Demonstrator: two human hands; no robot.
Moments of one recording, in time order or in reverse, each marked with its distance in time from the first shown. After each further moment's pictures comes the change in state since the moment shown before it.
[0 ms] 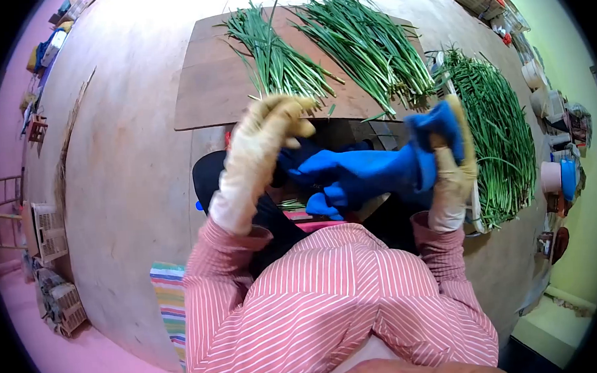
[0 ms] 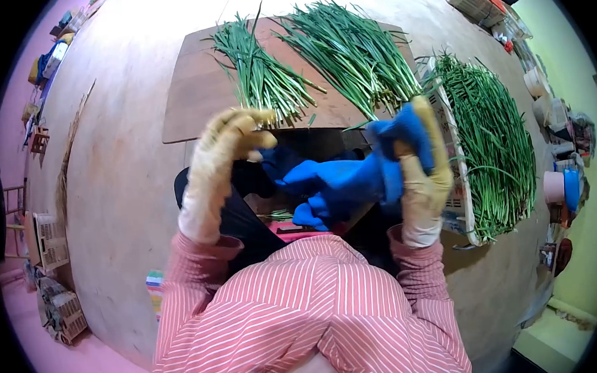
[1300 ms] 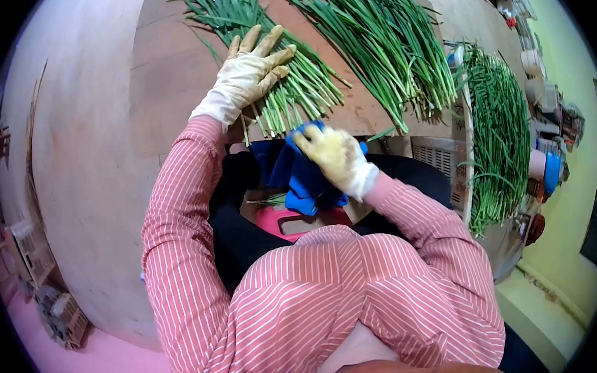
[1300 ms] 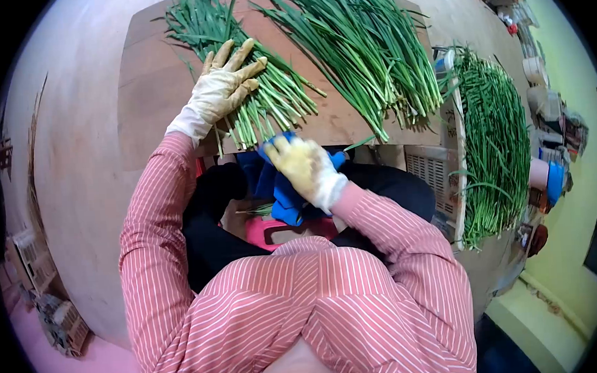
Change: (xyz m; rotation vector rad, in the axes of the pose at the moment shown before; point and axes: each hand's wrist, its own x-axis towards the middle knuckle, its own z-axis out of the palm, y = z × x) left_hand 0.255 -0.133 -0.091 1.511 -0.335 0.585; right_hand 0.039 0.170 0.130 -1.094 -1.059 -0.397
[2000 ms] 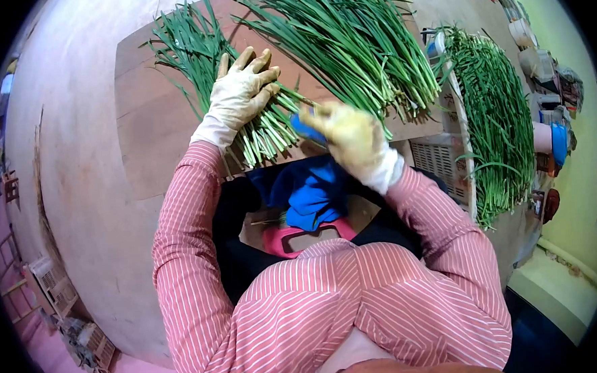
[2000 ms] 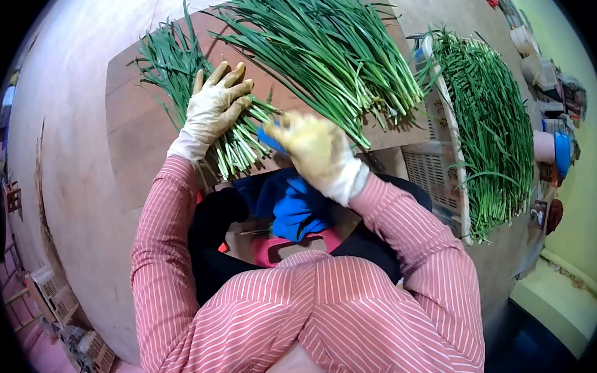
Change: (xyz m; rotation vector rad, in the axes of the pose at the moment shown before) left_hand 0.040 0.026 -0.003 -0.012 -0.050 0.040; right_hand 0.000 0.068 -0.047 0.179 0.376 0.073
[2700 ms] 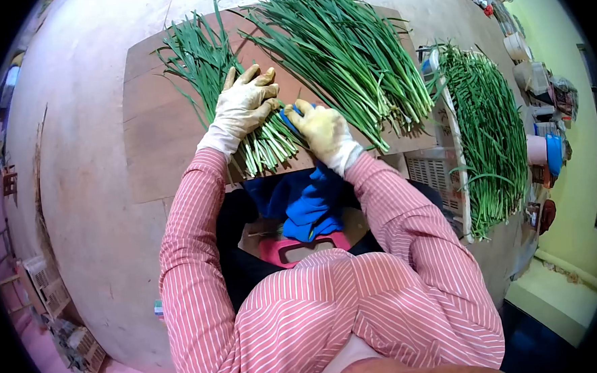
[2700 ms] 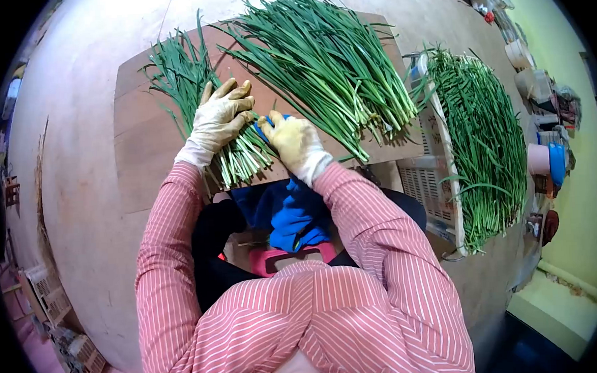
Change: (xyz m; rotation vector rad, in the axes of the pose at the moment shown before) left_hand -0.002 -0.002 -0.002 -0.131 0.001 -0.035; right_hand 0.025 0.026 0.061 -0.307 -0.047 -0.013
